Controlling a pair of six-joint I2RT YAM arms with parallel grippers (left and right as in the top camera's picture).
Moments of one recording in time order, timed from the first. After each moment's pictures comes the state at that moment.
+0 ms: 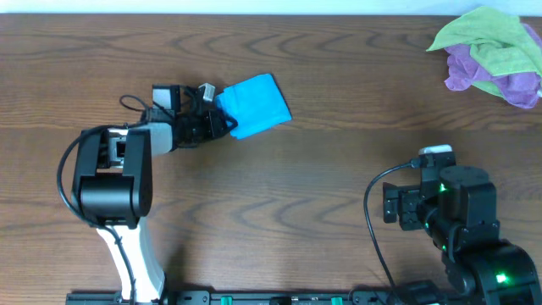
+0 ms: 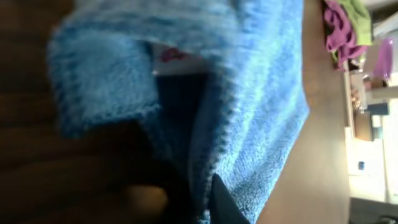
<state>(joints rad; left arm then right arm) -0.02 2.13 1.05 0.11 0.90 -0.30 0.19 0.73 0.92 -1.03 0.11 0.04</state>
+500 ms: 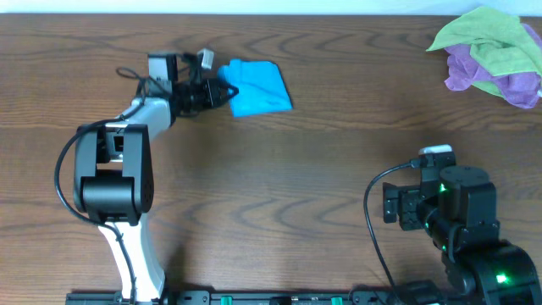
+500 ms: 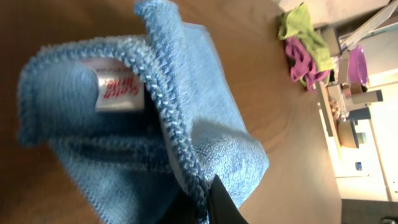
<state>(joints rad) -0.02 2.14 1.33 0.00 0.94 -0.33 0.19 0.73 0.92 -1.03 0.11 0.04</state>
